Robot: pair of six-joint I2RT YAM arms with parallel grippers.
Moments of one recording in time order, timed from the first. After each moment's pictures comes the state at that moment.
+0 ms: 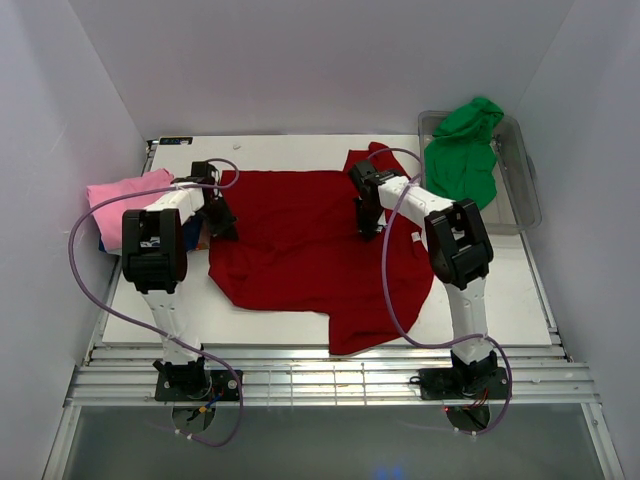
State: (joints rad) left arm -0.01 2.00 1.40 -0.68 0.15 -0.48; right arm 0.52 2.14 1.65 -0.81 0.08 0.41
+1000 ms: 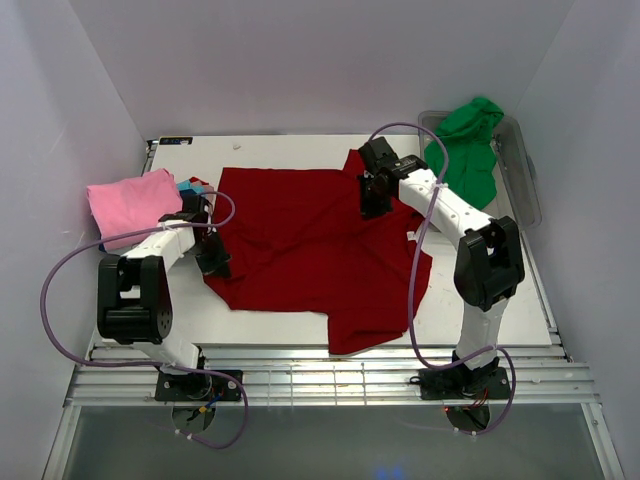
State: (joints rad) left arm -0.01 1.59 0.97 -0.69 0.15 -0.44; right arm 0.52 1.90 1.66 -0.83 0.01 0.40
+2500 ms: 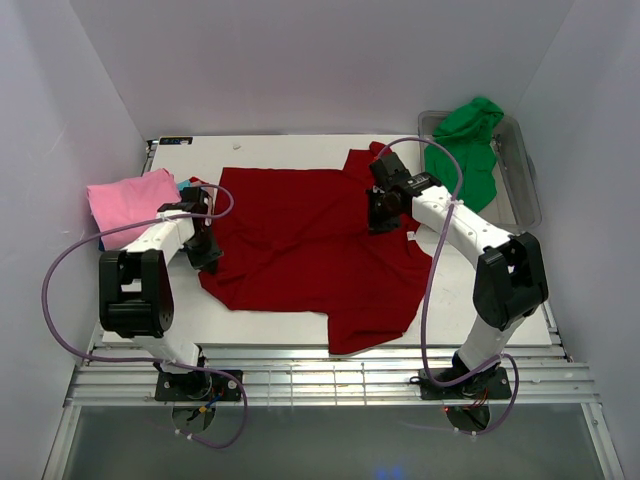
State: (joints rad) left arm -0.01 1.64 1.06 -0.79 -0.08 -0.40; right arm 0.52 1.73 1.43 -0.77 -0.03 0.42
